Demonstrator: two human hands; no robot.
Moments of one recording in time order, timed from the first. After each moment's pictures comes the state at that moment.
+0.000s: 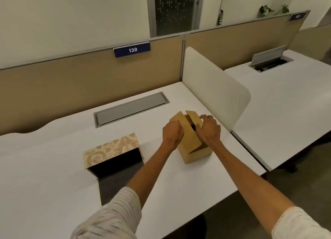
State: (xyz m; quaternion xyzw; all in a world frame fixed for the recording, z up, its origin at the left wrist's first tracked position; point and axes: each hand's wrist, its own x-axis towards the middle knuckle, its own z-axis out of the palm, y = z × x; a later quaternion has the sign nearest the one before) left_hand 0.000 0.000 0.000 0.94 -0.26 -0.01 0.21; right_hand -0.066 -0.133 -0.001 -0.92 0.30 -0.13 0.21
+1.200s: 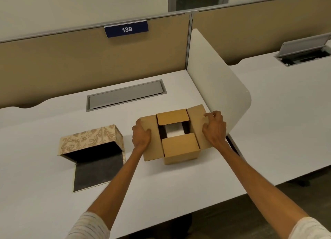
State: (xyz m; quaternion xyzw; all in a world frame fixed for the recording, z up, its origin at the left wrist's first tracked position) left_hand 0.014 -0.001 -0.057 0.91 0.09 -0.09 0.40; right_hand -0.055 -0.267 -0.044 -0.95 0.21 -0.12 0.21
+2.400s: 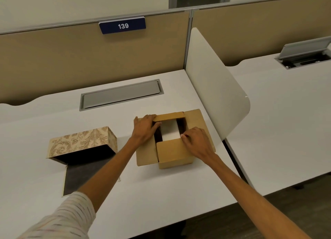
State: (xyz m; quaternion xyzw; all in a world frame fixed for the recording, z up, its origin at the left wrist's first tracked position) left_hand 0.061 -0.025 -0.057 0.95 -0.20 -0.06 0.21; right_hand -0.063 -0.236 -0.049 -0.97 0.01 -0.07 0.25
